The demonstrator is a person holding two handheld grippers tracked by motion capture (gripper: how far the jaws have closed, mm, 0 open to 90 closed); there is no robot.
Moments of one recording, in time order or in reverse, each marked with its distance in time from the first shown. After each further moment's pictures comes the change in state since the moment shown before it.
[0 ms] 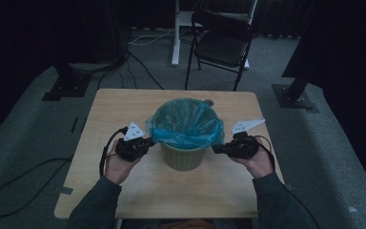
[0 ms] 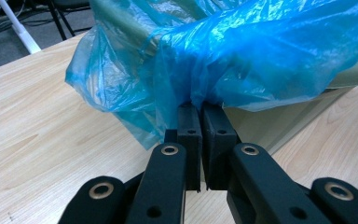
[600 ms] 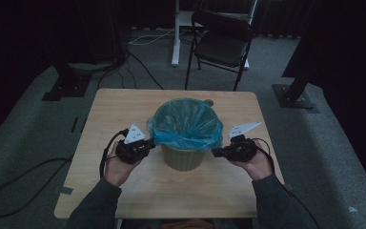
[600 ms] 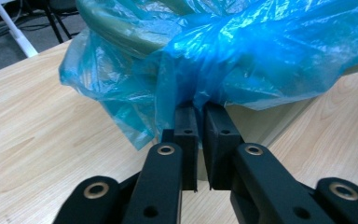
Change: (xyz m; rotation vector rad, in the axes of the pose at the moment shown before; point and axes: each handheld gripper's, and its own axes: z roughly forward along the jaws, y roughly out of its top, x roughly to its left) left arm -0.003 0.000 -0.008 -0.008 0.004 0.019; right arm 0.003 -0.006 0.007 0.054 -0.022 -0.021
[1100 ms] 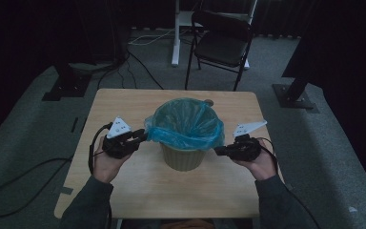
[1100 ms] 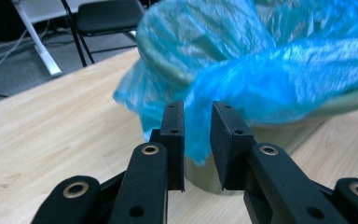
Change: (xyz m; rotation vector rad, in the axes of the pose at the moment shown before) left arm 0.018 0.013 -0.033 -0.098 0.044 -0.041; right arm 0.001 0.001 -0.014 -0.037 -0.010 -0.002
